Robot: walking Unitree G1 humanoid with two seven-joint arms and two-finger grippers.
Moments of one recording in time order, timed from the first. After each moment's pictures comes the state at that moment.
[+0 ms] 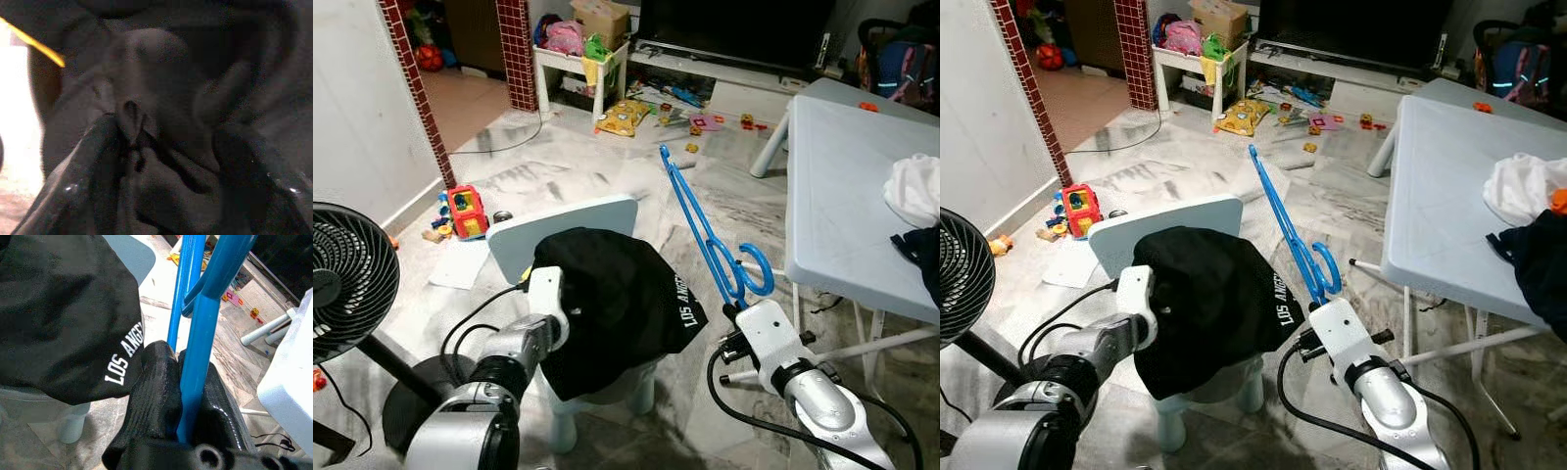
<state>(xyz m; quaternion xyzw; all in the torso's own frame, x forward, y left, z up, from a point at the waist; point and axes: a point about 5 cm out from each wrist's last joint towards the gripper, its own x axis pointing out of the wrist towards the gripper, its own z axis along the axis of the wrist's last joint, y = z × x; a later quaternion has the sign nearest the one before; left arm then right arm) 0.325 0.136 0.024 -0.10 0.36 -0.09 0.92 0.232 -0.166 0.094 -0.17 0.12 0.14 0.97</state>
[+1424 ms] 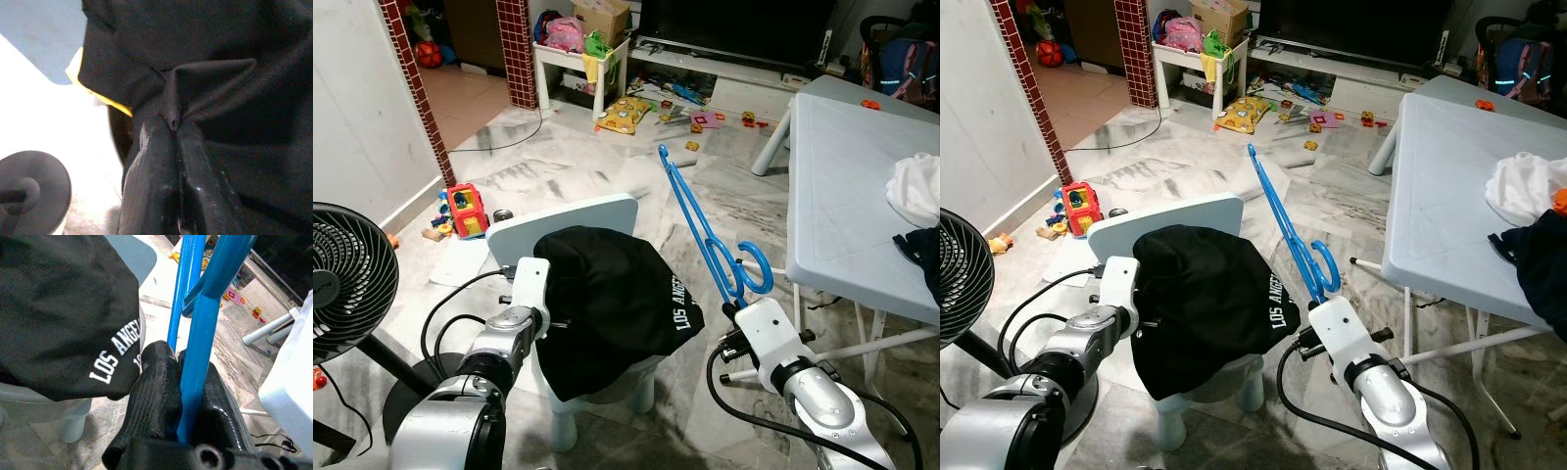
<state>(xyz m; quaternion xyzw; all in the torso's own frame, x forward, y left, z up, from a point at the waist) 0.335 0.161 0.033 0.02 0.30 -0.06 0.95 0.235 -0.164 0.096 -0.17 0.12 0.14 0.97</state>
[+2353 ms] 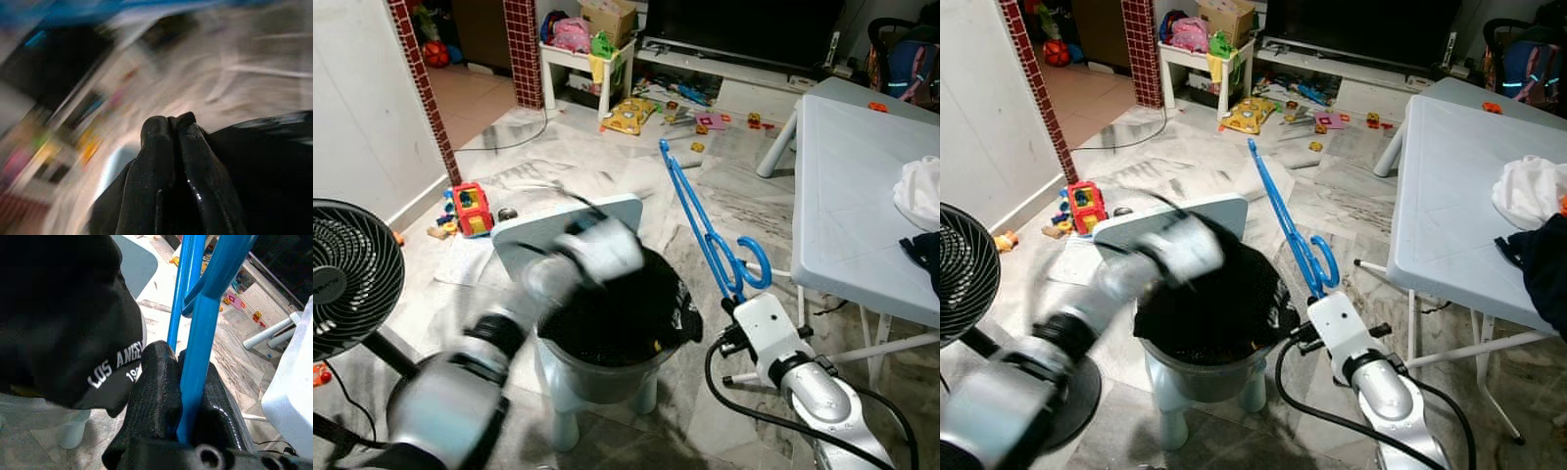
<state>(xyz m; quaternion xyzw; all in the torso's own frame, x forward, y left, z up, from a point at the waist) 0.348 0.064 0.110 0.41 -0.07 -0.43 0.80 0.239 -0.164 0.095 -0.16 0.12 0.13 0.97</state>
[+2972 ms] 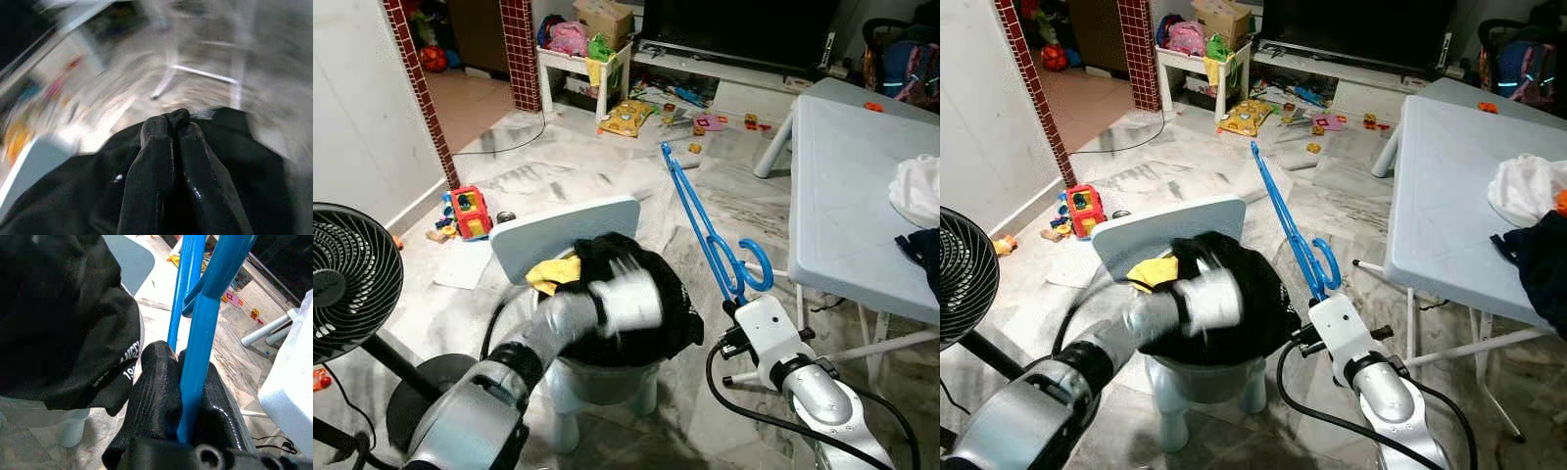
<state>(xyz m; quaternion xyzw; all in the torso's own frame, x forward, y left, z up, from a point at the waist) 0.337 0.066 0.080 0.30 0.04 -0.44 0.84 0.238 -0.165 0.094 -0.16 0.12 0.13 0.97</state>
